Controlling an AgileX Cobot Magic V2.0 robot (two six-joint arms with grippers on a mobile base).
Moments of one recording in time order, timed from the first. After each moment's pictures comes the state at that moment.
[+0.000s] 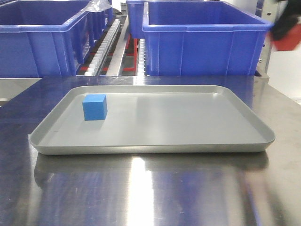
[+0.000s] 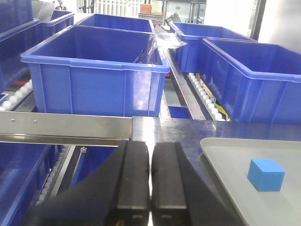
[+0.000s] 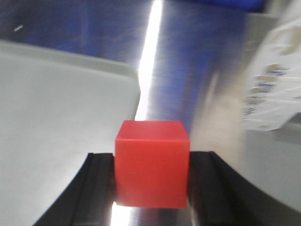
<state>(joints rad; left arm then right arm) -0.09 -0.01 0.01 -0.09 0.01 -0.01 0.16 1.23 -0.90 0.08 0.39 -0.03</state>
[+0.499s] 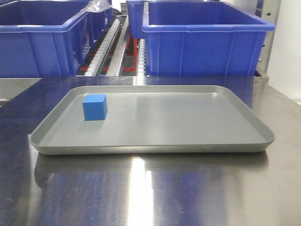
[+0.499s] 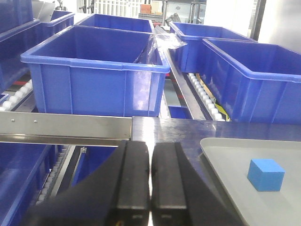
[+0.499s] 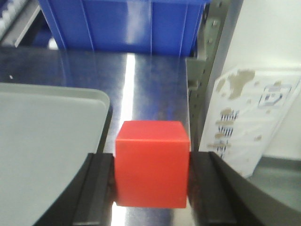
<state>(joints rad) -0.09 -0.01 0.01 -0.09 0.01 -0.01 0.08 0.67 -0.48 0.09 0.20 -0.03</state>
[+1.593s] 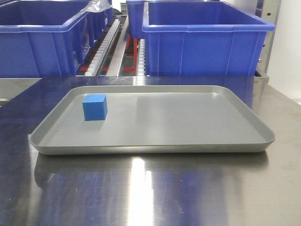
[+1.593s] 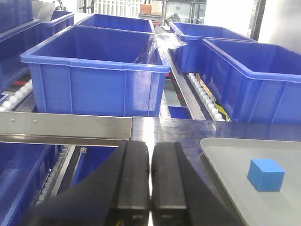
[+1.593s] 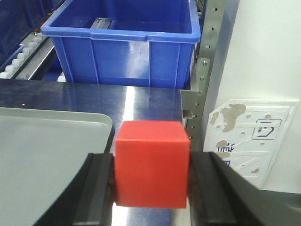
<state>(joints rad) -0.09 -0.01 0.01 -0.09 0.01 -0.01 0.08 0.46 -0.38 0.09 0.17 -0.03</state>
